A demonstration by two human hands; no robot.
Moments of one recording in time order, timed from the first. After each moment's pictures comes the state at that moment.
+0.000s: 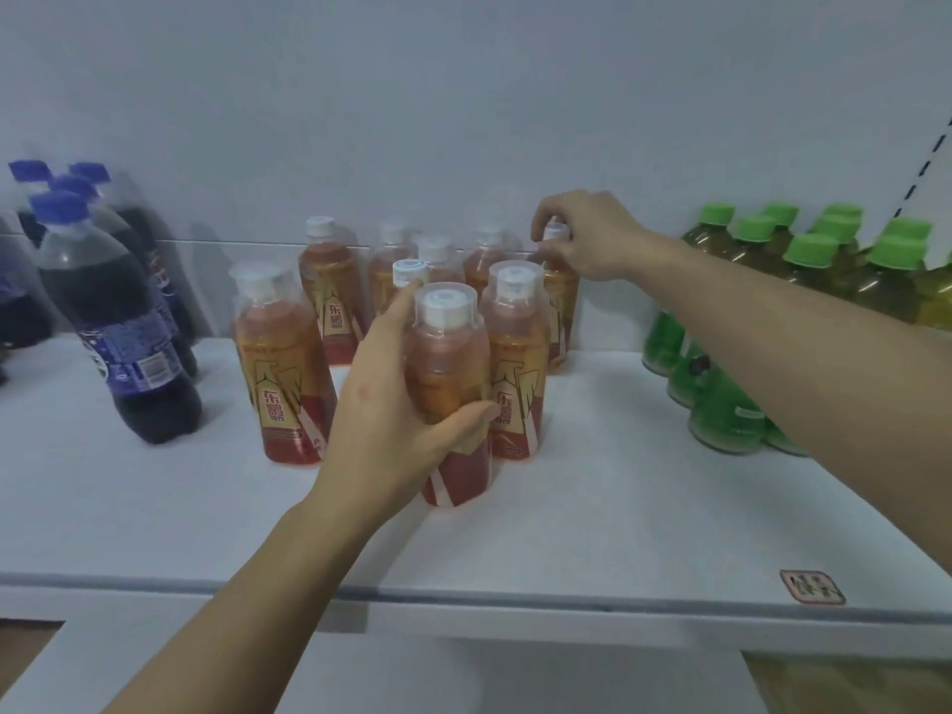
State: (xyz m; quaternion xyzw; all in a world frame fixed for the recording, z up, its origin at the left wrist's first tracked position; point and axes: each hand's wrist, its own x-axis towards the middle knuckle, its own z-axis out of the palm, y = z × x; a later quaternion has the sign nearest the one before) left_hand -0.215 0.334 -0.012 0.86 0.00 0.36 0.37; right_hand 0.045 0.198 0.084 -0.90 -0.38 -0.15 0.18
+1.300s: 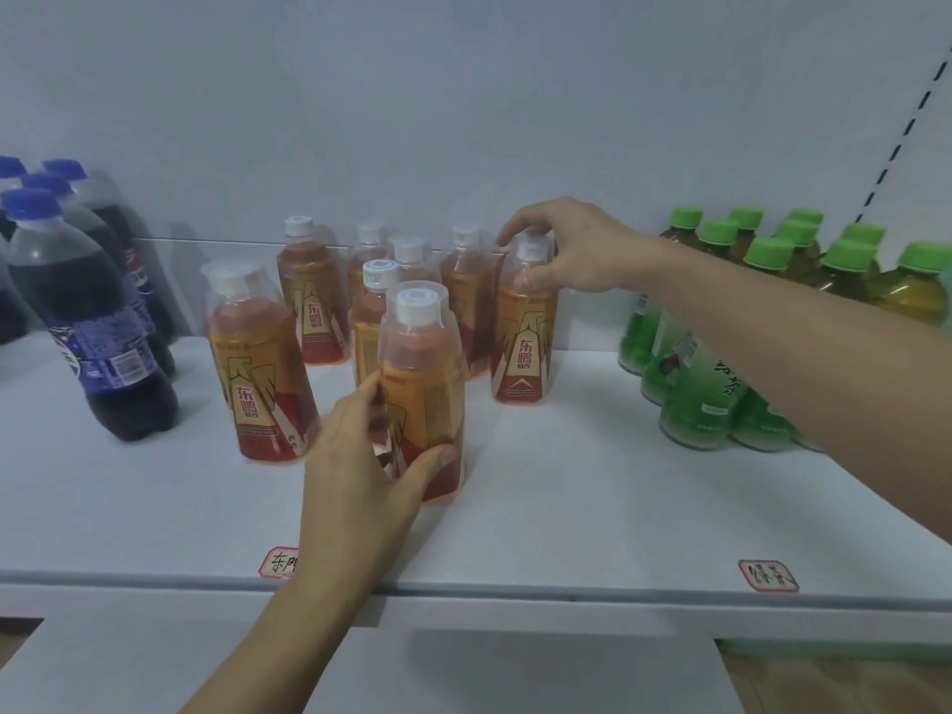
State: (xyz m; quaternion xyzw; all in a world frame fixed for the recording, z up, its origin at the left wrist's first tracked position) left_hand -0.229 0.319 -0.063 0.85 0.13 0.36 0.36; right_hand 0.014 0.170 0.093 -0.87 -0.44 -0.06 0.22
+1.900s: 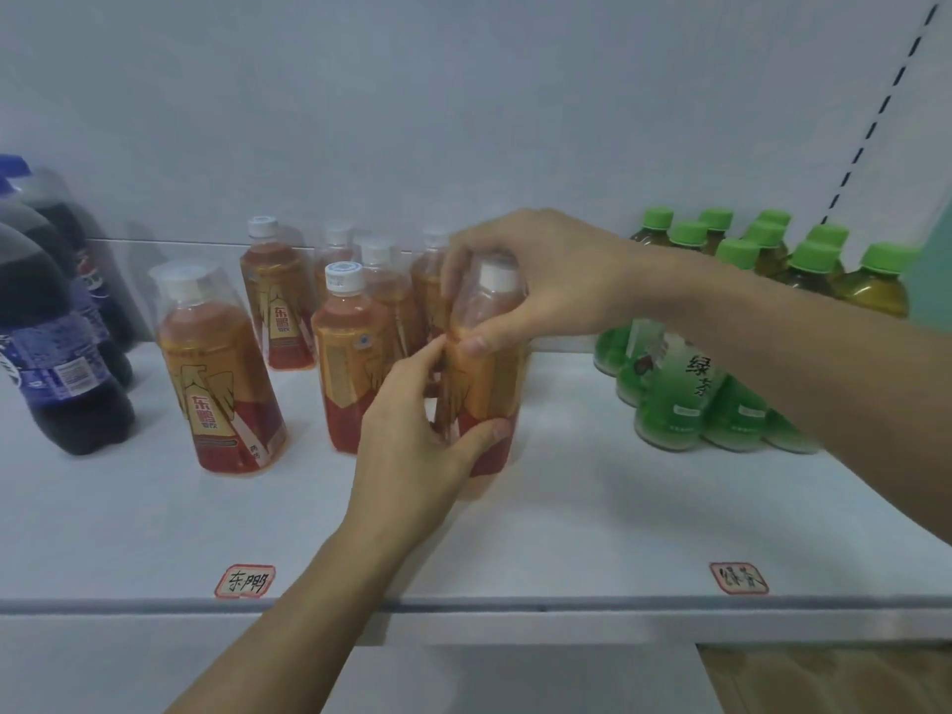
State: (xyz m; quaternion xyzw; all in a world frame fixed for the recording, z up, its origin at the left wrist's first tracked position) left_hand -0.189 0.279 -0.038 0.85 0.05 0.32 0.42; right_hand -0.072 0.148 0.112 -0.79 -0.58 -0.05 0.16
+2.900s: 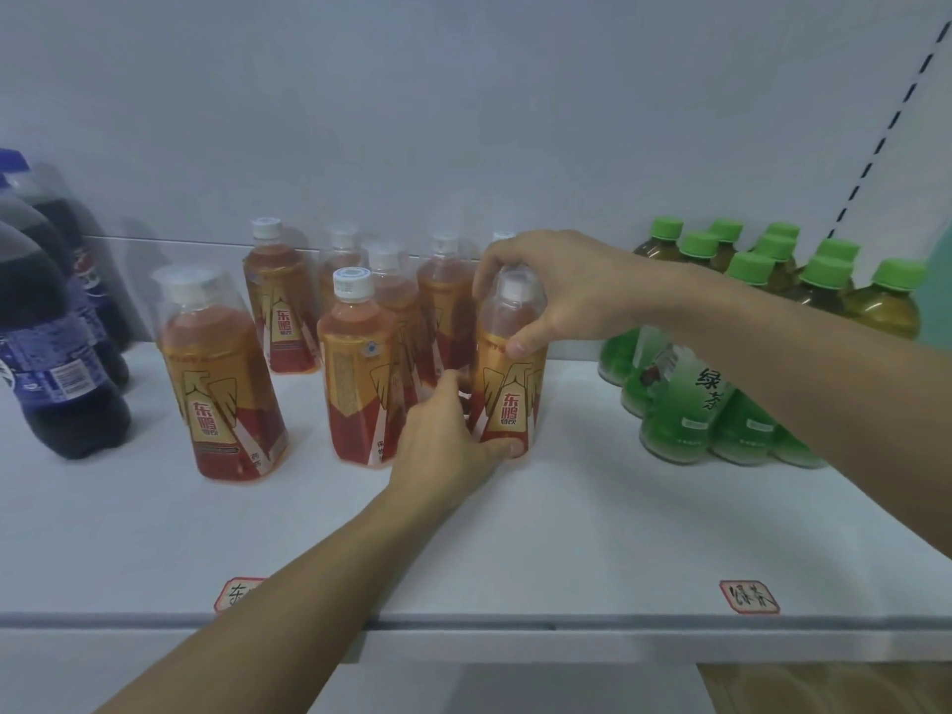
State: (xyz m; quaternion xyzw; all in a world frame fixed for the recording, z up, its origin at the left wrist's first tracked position) left_hand -0.135 0.282 -0.056 0.88 0.11 0.18 0.42; right_hand -0.045 0.152 0.104 -0.87 -0.49 -0.01 0.11
